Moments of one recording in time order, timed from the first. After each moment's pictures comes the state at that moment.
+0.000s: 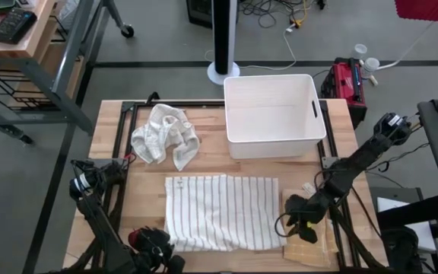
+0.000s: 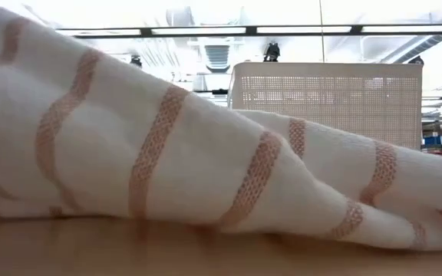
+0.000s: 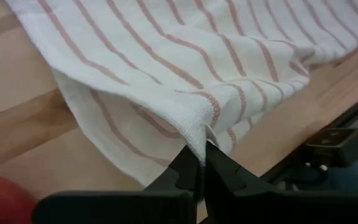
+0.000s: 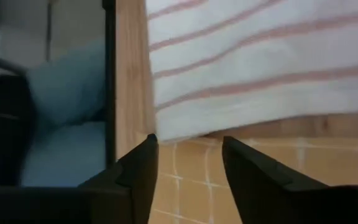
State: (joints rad) left arm -1.01 2.01 1.74 -1.30 -0.56 -2.14; right arm 0.76 1.19 0.49 -0.08 -0.04 0.99
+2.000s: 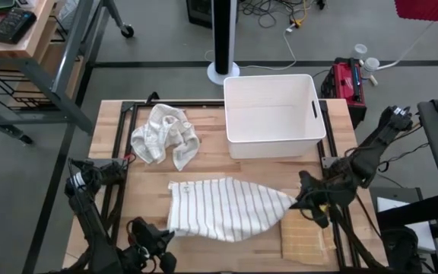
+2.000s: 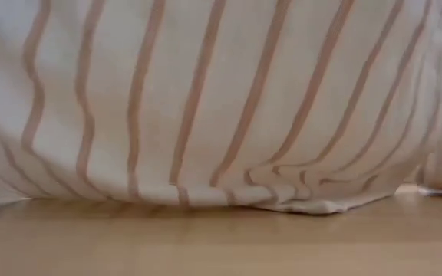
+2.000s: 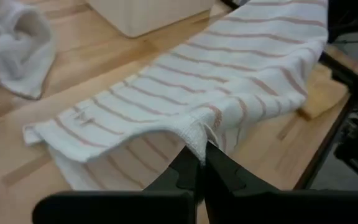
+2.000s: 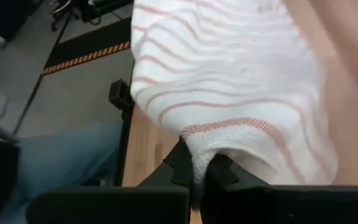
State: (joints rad) left arm -1.05 1.97 1.85 -1.57 -0.96 -2.07; right arm 0.79 0.86 0.80 -0.54 0.35 0.76
